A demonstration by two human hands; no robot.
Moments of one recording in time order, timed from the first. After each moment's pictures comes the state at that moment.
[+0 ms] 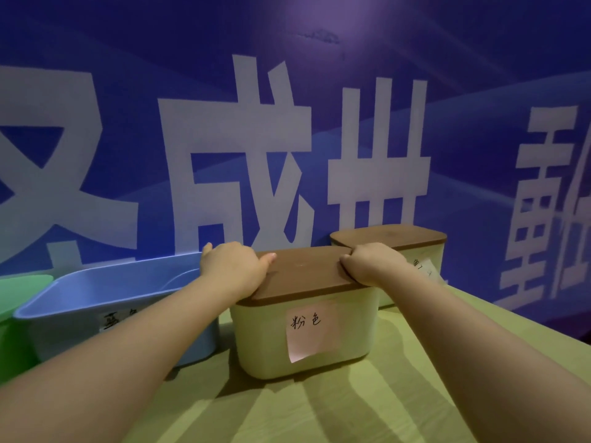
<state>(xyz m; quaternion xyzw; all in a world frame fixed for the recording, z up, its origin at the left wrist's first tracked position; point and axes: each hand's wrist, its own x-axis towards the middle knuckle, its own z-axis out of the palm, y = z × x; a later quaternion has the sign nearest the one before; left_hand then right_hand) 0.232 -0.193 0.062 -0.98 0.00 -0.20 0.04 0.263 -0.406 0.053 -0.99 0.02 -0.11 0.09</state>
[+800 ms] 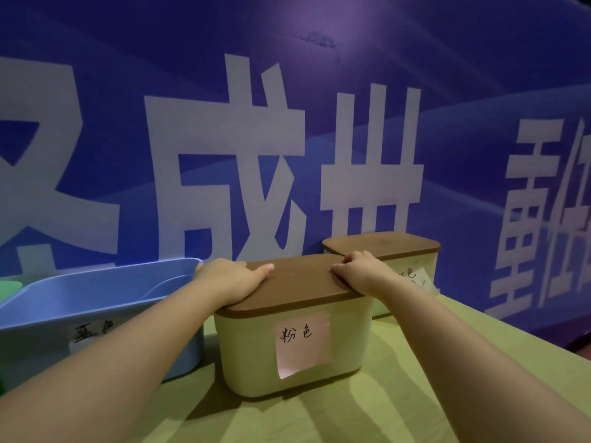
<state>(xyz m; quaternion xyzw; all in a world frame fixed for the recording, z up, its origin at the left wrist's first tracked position) 0.265 -0.192 0.053 -1.00 0.01 -0.09 -0.03 0.280 -0.413 0.044 -0.96 0.02 -0.10 0.25</state>
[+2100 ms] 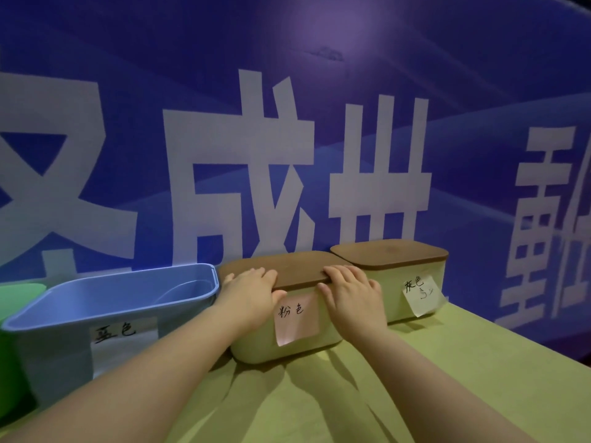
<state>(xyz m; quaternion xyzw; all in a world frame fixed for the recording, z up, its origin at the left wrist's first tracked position) 0.242 -0.202 0.040 -0.98 0.12 -0.15 -0.01 0.265 -0.383 -0.006 -0.93 -0.07 -0.32 0.13</state>
